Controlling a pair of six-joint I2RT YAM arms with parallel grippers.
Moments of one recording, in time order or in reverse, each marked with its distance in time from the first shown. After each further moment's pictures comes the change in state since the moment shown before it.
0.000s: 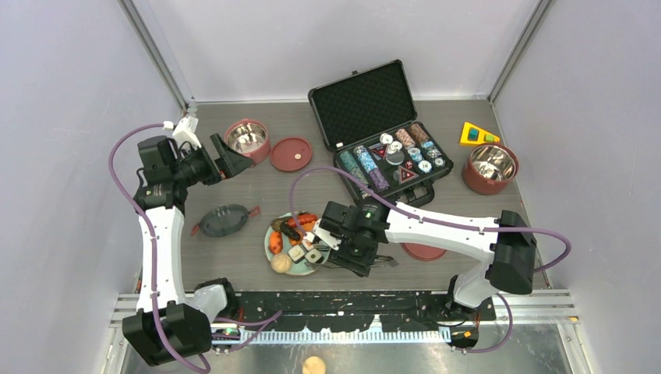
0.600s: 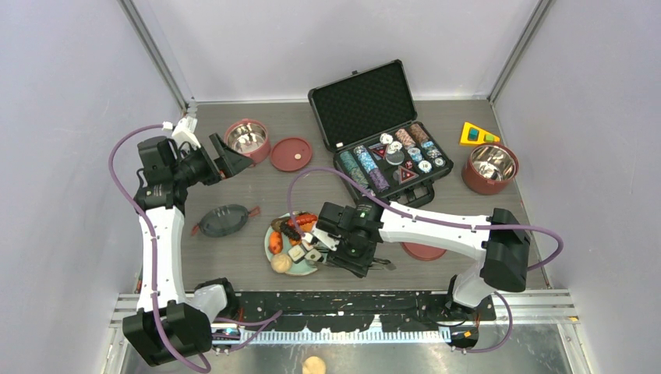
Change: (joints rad) left arm 0.005 0.000 -0.010 0.015 0.000 -0.020; right arm 0.000 0.039 0.018 -0.008 -0.025 0.021
